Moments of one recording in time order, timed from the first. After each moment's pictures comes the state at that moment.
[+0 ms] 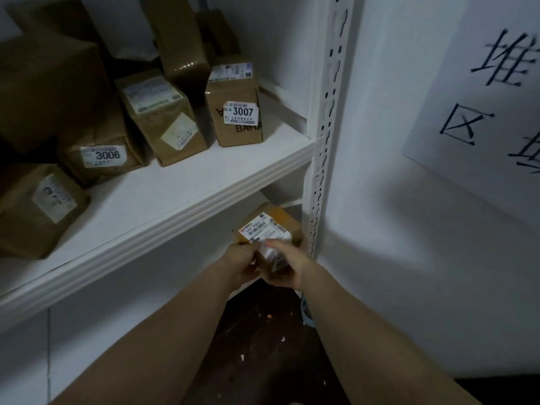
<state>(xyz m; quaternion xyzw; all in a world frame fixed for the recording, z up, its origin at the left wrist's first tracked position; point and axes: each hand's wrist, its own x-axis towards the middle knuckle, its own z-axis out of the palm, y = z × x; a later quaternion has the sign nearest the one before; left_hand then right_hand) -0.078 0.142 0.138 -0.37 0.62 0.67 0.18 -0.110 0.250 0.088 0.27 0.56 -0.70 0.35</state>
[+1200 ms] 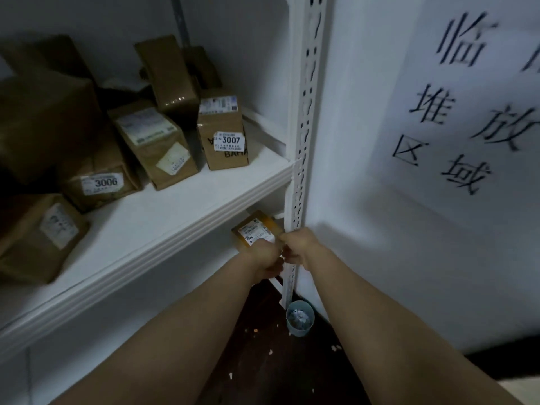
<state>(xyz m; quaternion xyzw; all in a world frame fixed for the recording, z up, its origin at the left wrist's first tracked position) -0.095 0.188 0.177 -0.26 0.73 0.58 0.27 -0.127 0.282 0.164 0.20 0.75 -0.59 0.24</state>
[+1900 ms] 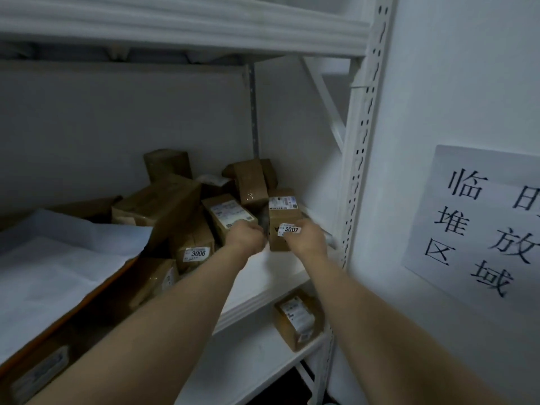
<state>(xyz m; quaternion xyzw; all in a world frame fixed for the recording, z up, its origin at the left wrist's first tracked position) -0.091 0.071 0.374 -0.22 0.83 0.50 -0.07 -0.131 0.187 0.346 0.01 0.88 -0.47 -0.03</state>
